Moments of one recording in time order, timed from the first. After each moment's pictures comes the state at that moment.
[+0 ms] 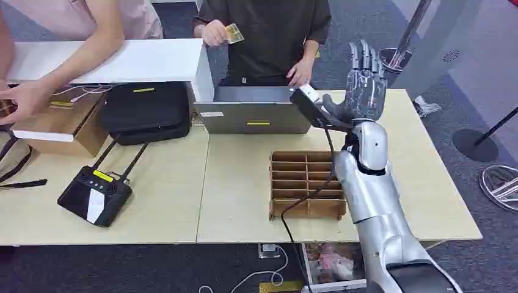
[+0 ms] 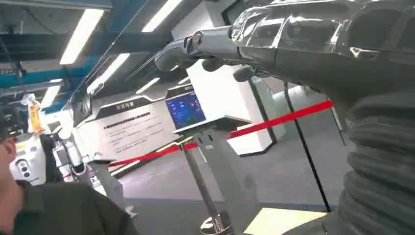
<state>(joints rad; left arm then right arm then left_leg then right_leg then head) -0.13 -0.31 1.06 -0.23 -0.60 0.25 -0.11 -0.72 0.12 0.17 -1.01 1.31 -0.50 0.10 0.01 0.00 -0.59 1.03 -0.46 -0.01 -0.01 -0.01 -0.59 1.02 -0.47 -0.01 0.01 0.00</state>
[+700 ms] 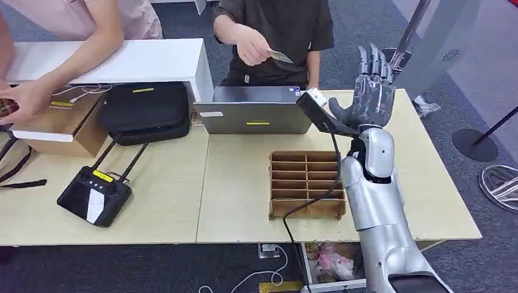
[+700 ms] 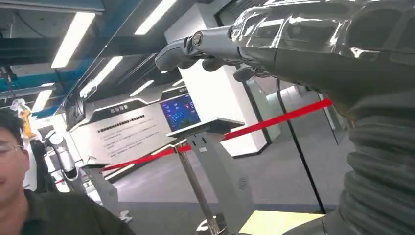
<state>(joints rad) -0.13 -0.31 1.04 -0.23 -0.60 0.25 -0.10 -0.67 0.12 0.15 -1.10 1.32 -0.46 0.10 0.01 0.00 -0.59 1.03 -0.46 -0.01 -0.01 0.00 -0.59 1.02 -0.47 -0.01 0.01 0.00</state>
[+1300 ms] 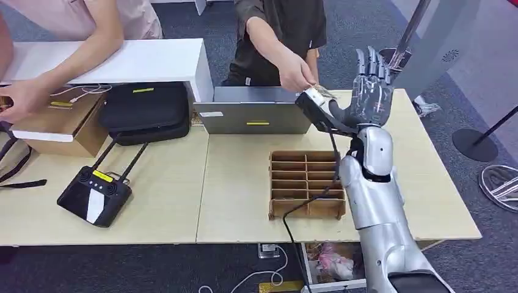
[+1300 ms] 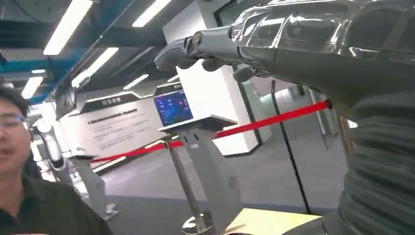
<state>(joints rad) -0.13 -0.31 1.03 -0.23 -0.61 0.25 -0.10 -0.70 0.12 0.15 -1.05 1.37 -0.42 0.14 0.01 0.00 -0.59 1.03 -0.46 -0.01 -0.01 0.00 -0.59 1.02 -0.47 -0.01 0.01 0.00</state>
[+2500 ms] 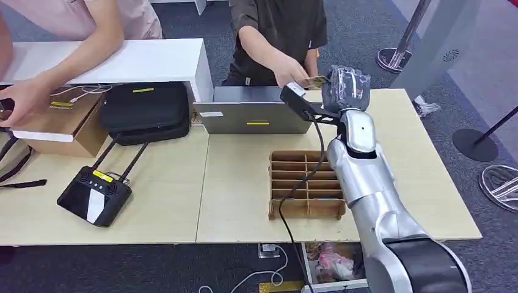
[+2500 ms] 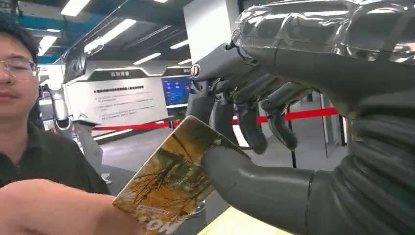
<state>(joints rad) -0.14 -0.31 0.97 -0.23 -0.61 0.26 -0.08 -0.89 0.15 0.14 -0.71 1.43 -0.42 0.14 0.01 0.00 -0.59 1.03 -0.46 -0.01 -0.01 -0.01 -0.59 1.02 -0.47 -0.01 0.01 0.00</state>
